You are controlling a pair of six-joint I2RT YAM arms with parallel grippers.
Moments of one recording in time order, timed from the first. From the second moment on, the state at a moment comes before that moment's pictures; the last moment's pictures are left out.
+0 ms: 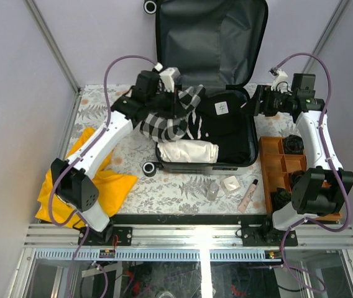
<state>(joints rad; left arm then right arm) -0.44 1.68 1.68 -0.55 0.44 -0.32 -0.11 1.56 1.49 -0.66 -0.79 0.03</state>
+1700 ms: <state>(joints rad) -0.26 1.58 1.45 -0.56 0.42 0.01 0.09 1.60 1.23 -0.68 -0.82 0.05</state>
